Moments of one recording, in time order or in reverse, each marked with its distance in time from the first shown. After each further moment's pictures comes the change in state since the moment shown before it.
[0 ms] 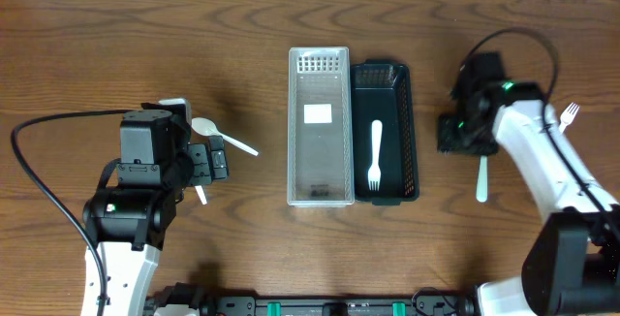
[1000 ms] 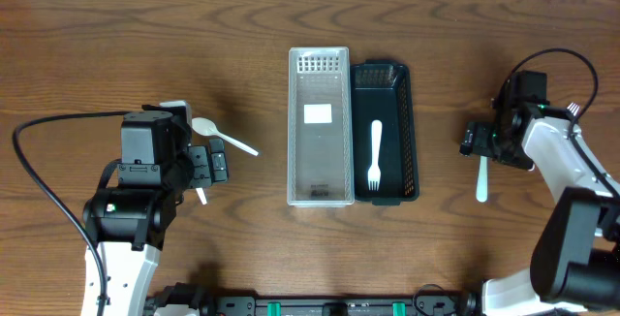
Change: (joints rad) left arm 0.000 0.000 0.000 -0.021 0.000 0.000; right arm -0.222 0.048 -0.216 0.322 0.061 -0.090
